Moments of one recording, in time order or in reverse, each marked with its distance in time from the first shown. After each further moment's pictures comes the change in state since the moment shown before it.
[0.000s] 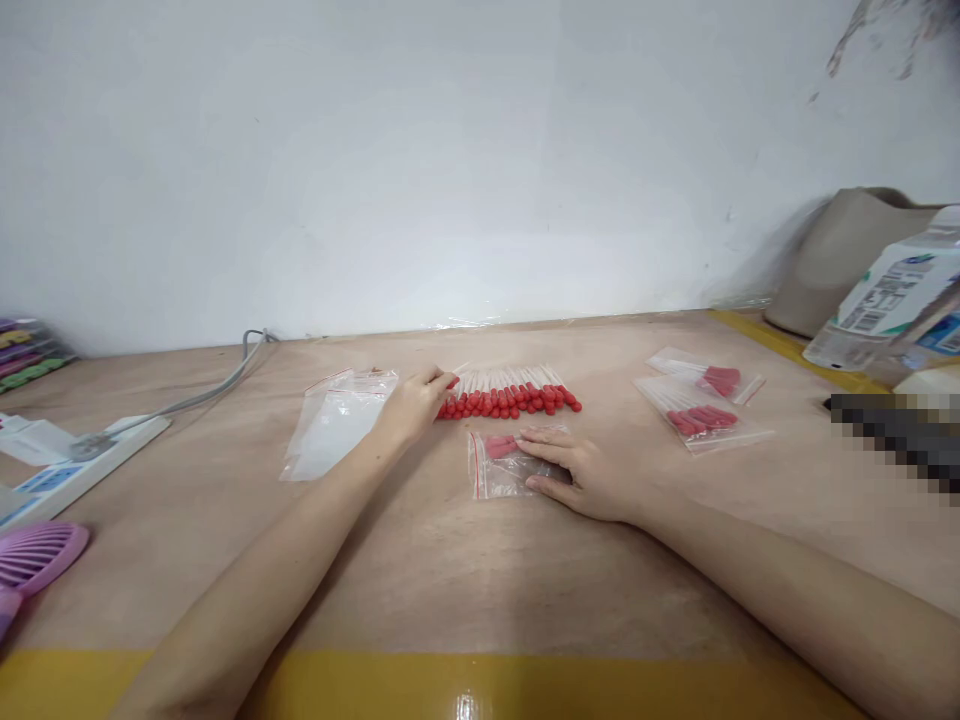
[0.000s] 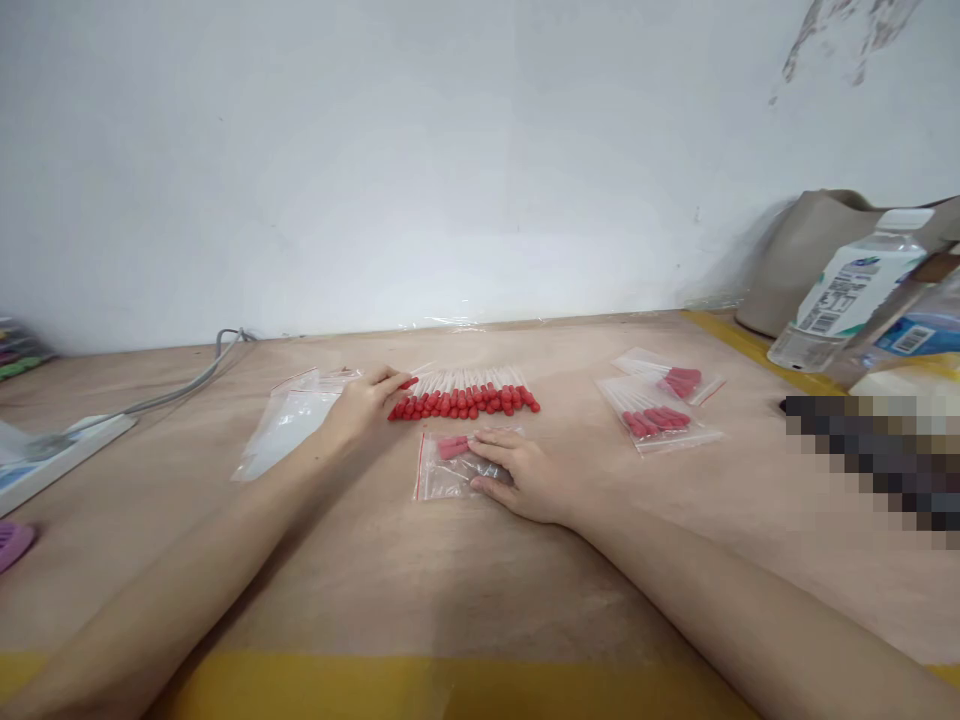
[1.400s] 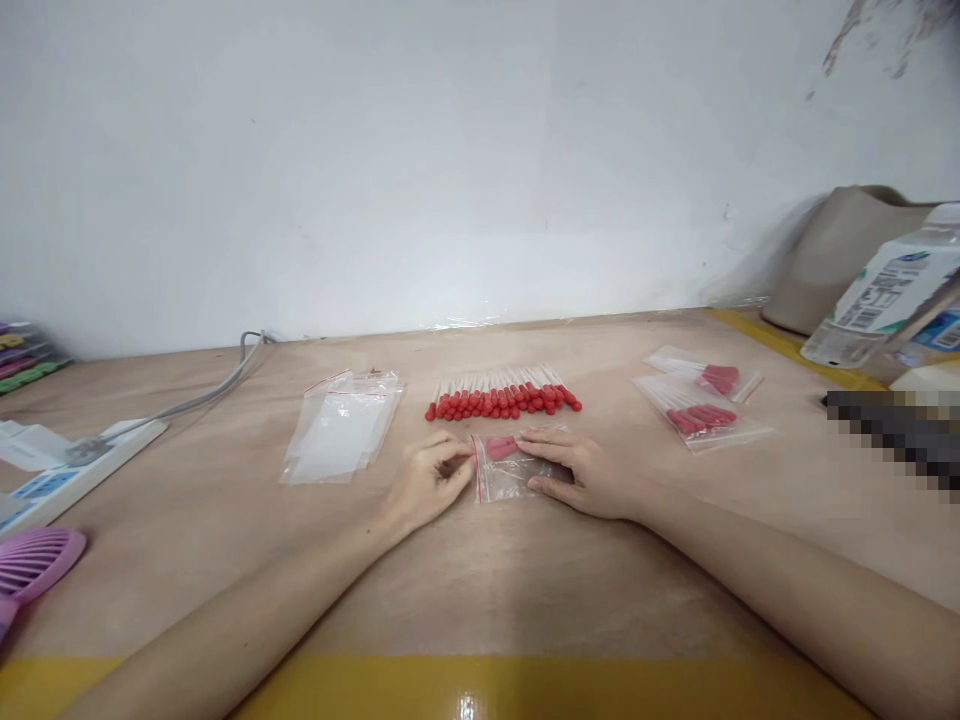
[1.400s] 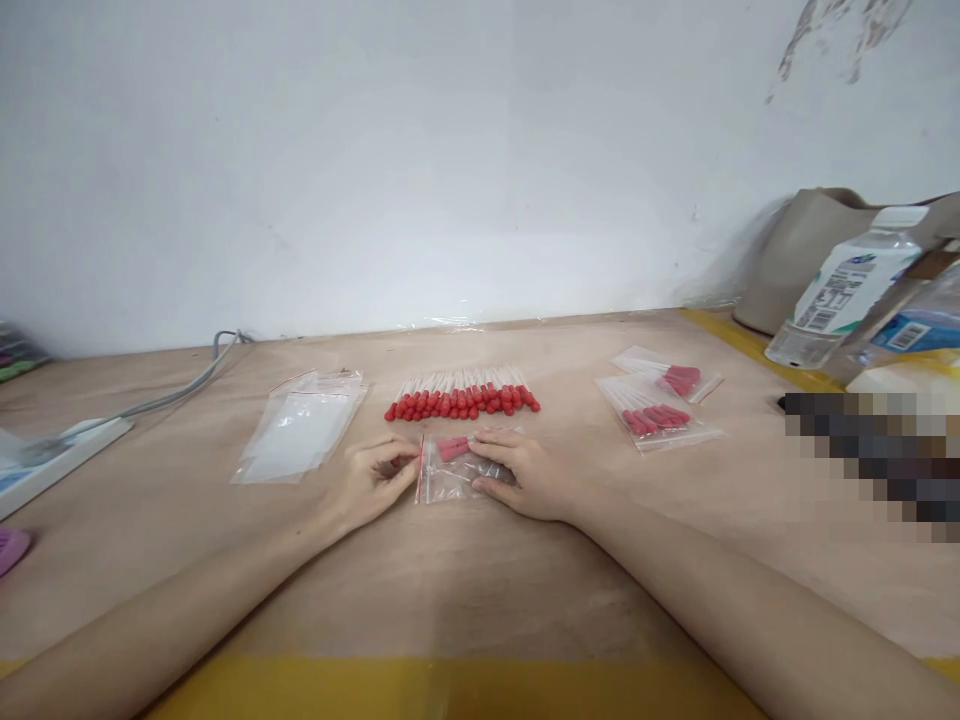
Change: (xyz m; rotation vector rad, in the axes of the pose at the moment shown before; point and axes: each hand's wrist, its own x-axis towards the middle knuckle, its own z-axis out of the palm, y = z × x) left_hand -0.056 0.067 -0.017 -0.577 0.001 -0.136; right_hand 0.000 0.005 0.001 0.013 -0.016 -0.018
